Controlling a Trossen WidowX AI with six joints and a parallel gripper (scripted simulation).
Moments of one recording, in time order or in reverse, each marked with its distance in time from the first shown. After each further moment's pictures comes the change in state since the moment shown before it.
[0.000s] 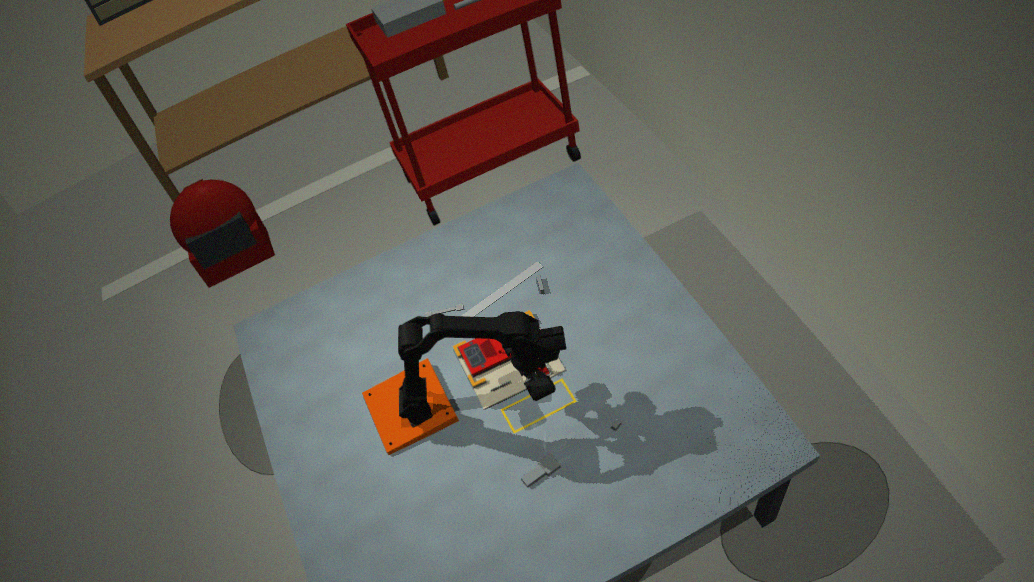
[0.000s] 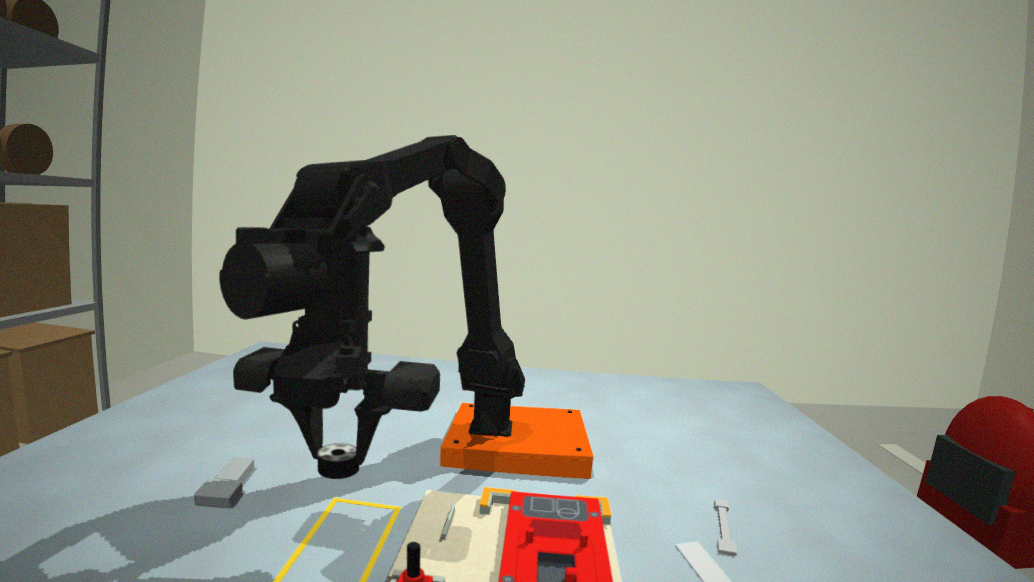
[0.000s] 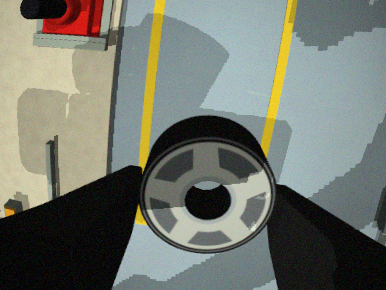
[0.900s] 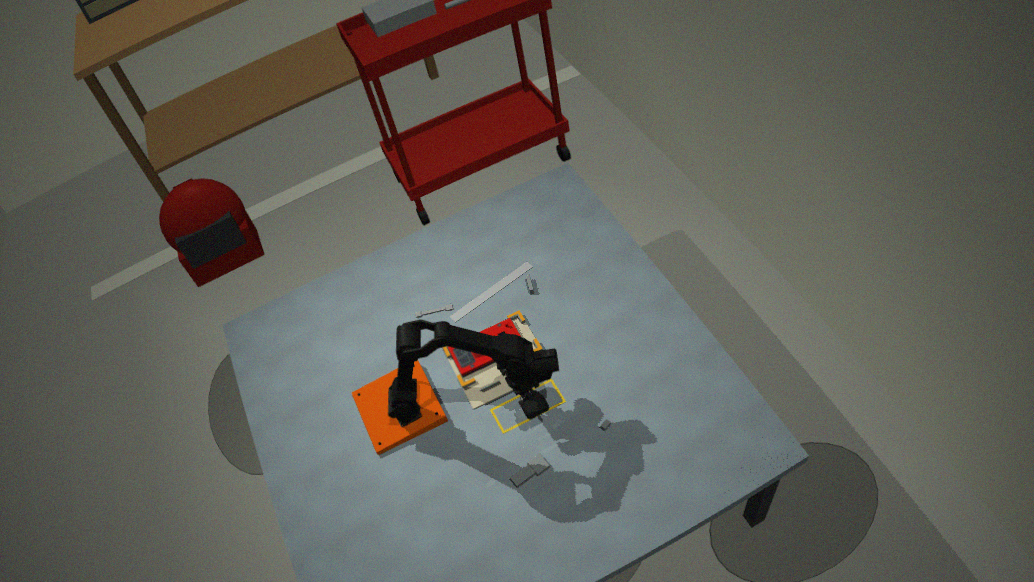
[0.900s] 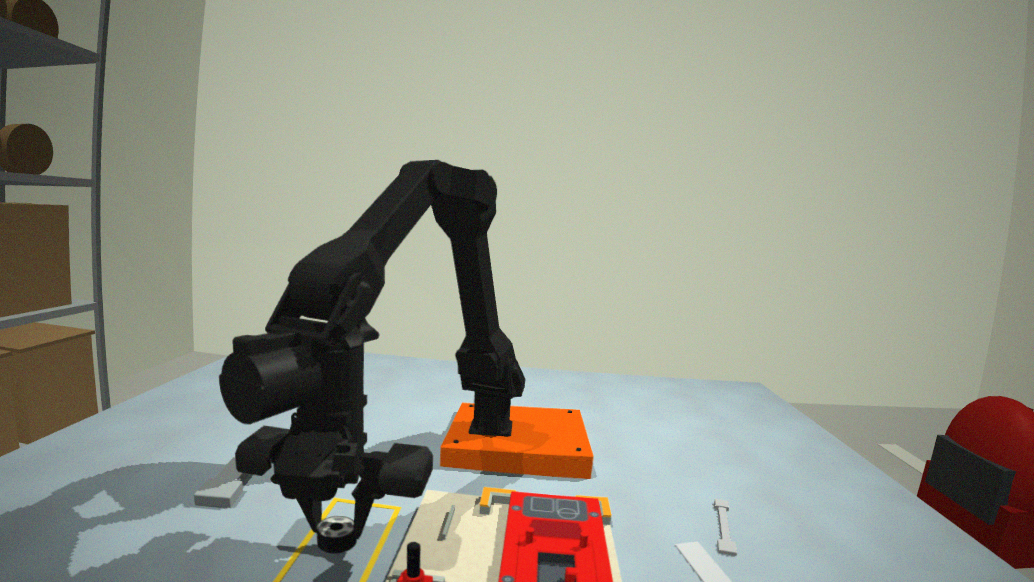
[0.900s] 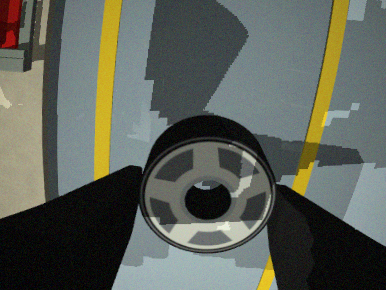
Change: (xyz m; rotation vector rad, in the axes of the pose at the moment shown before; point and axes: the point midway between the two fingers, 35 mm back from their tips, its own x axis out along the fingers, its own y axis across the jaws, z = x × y) arm 0.086 -0.005 -0.001 -0.002 -0.012 -0.005
